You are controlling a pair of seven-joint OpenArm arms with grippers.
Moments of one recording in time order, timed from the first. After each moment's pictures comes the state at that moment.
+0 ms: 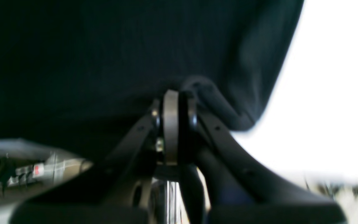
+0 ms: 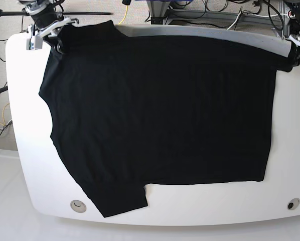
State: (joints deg) left arm 36.9 -25.9 -47.9 101.9 -51.2 -38.1 47.5; right arm -45.2 6.8 35.9 114.1 39.7 32.7 -32.8
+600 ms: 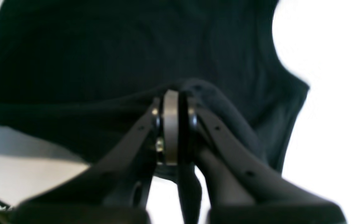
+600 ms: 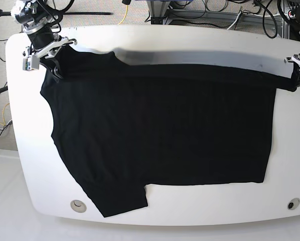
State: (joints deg) left arm 28.8 -26.2 -45.7 101.6 -50.5 -30.0 46.0; right arm -34.8 7.6 35.6 114.2 38.4 33.2 -33.9
